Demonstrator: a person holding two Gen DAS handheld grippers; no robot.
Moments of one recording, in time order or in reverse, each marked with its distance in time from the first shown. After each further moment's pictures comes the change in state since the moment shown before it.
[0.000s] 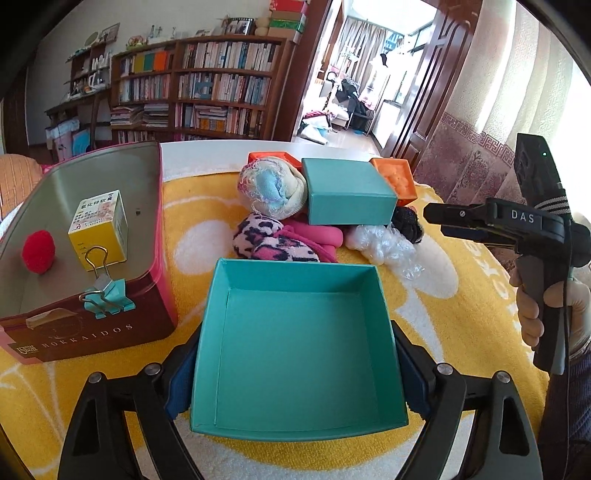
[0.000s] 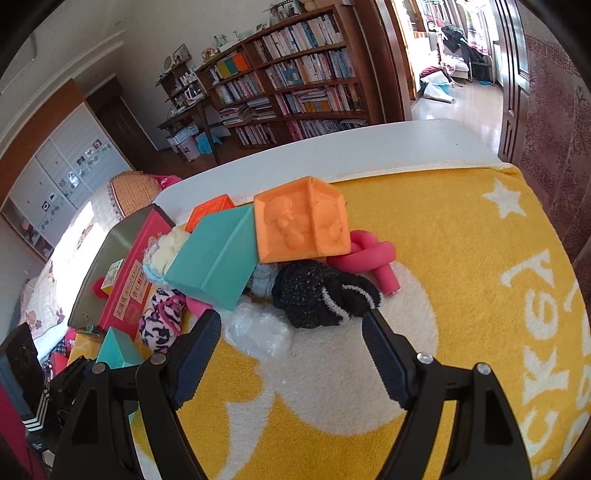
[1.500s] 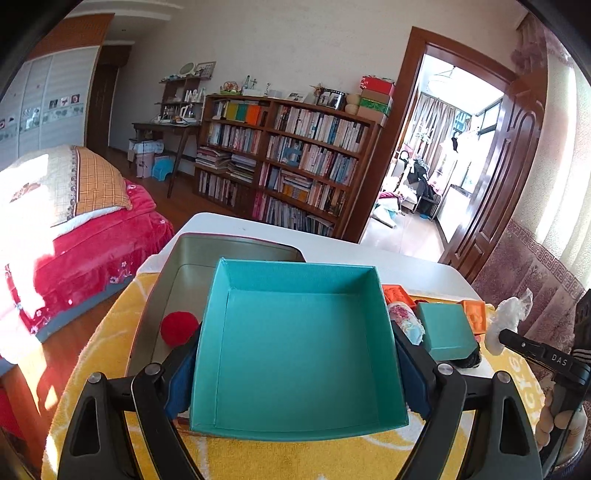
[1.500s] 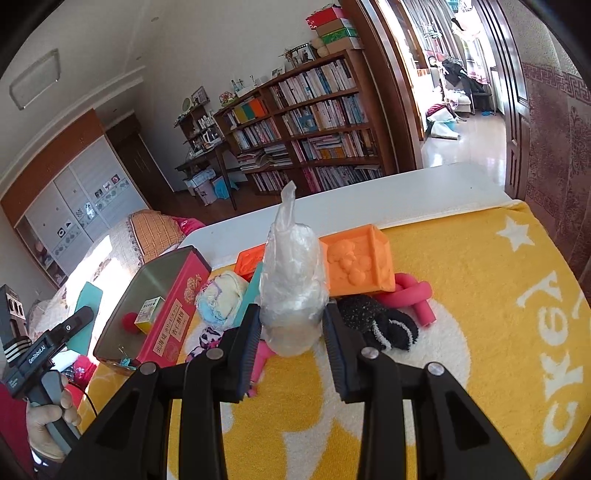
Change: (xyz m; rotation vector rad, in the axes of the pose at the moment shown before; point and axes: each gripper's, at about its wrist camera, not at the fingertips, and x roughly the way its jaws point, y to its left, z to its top) left arm -0.091 0.103 0.041 -0.208 -0.297 0.238; right arm -0.022 0.039 0.000 0.023 -0.230 0.043
